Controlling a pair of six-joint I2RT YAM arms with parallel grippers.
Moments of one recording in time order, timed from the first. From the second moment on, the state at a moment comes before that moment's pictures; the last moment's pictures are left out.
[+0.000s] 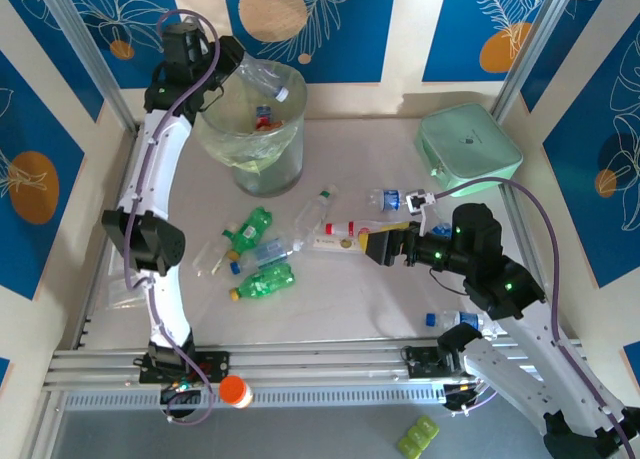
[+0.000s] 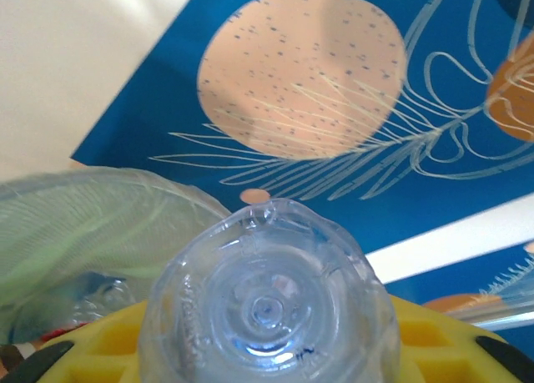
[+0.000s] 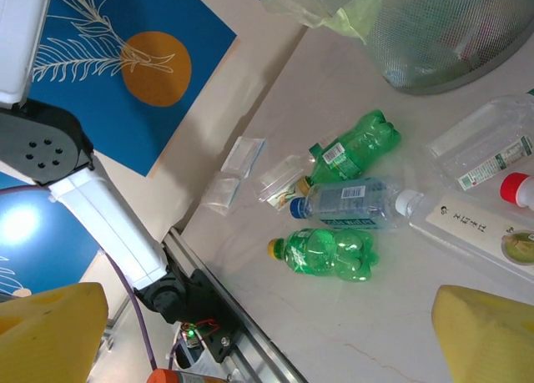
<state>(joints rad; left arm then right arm) -0.17 2.05 2.37 -0.60 0.13 -0.81 0.50 0.66 0.86 -0.56 -0.53 0.59</state>
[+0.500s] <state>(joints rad) -0.18 2.25 2.39 -0.69 0.16 -0.76 0.50 0.77 0.86 -0.57 -0.51 0.59</state>
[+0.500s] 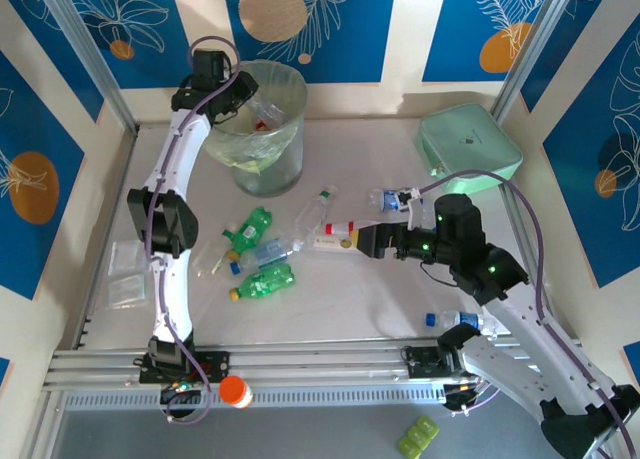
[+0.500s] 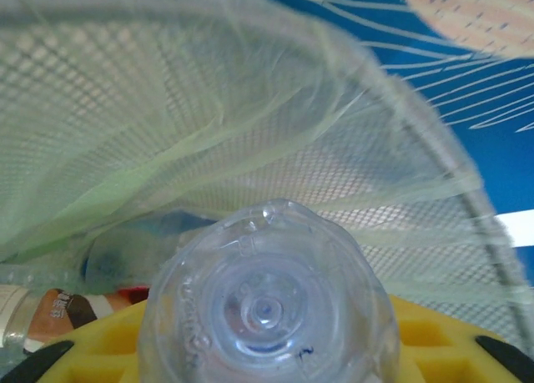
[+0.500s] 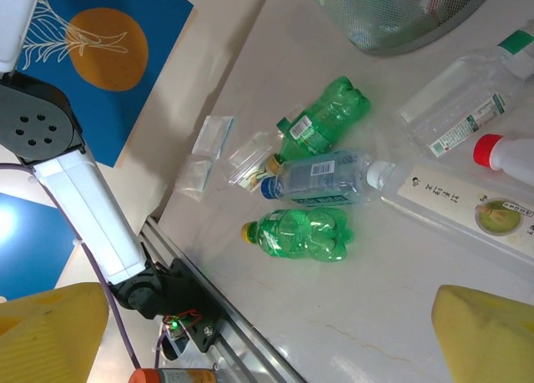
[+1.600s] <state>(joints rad) -0.20 1.73 2.03 -0.73 0.16 -0.66 0.26 0.72 0.98 -0.88 -0.27 0.61</state>
